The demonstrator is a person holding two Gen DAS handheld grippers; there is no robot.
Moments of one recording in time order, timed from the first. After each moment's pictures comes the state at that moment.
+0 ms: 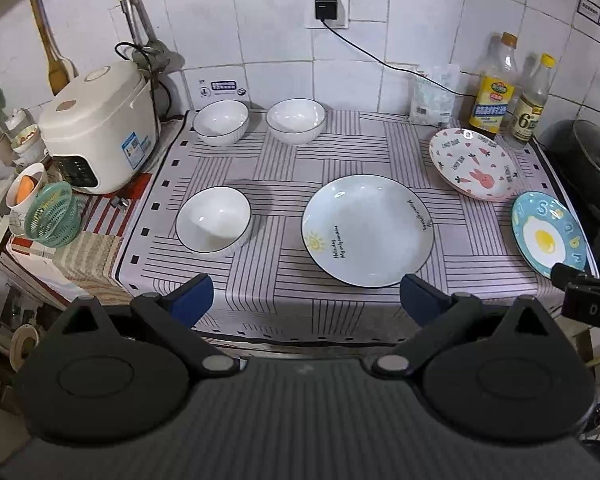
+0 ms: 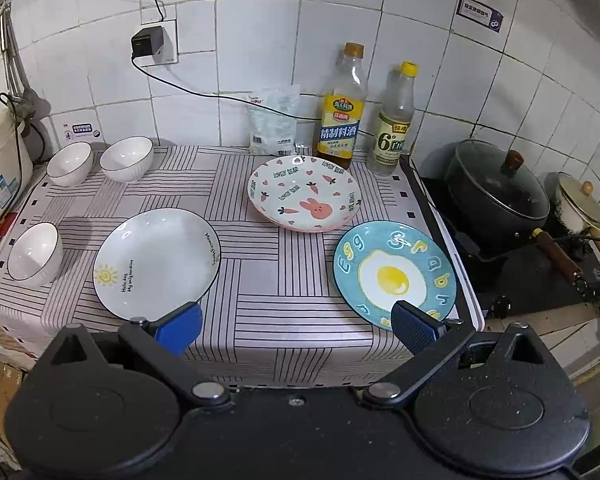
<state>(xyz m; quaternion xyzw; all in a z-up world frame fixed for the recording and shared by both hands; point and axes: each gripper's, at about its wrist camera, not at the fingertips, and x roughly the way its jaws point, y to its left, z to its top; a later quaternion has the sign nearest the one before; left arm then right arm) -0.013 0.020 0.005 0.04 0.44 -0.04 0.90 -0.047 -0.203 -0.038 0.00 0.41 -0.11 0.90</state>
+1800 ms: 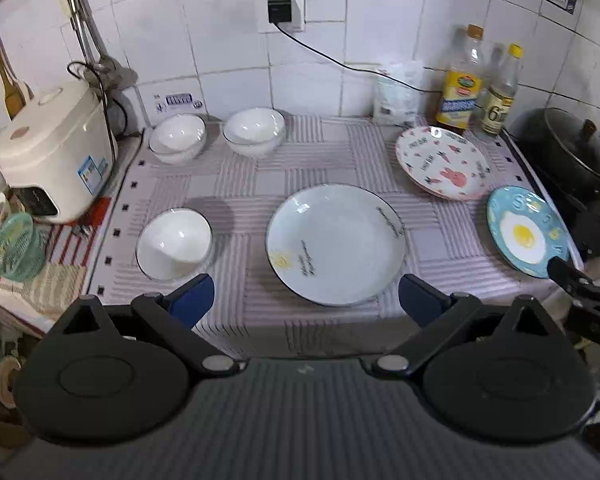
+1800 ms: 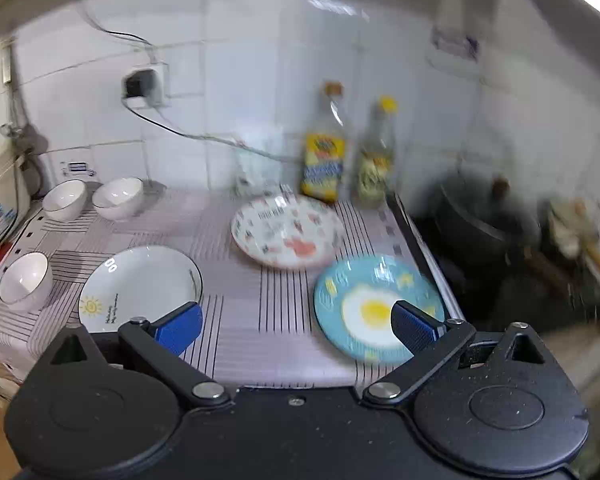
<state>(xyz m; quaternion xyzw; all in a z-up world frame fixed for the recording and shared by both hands) 0.018 0.017 -0.008 0.05 0.43 -0.10 0.90 -0.062 -0.222 -0.052 -0.01 0.33 -0.10 0.94</state>
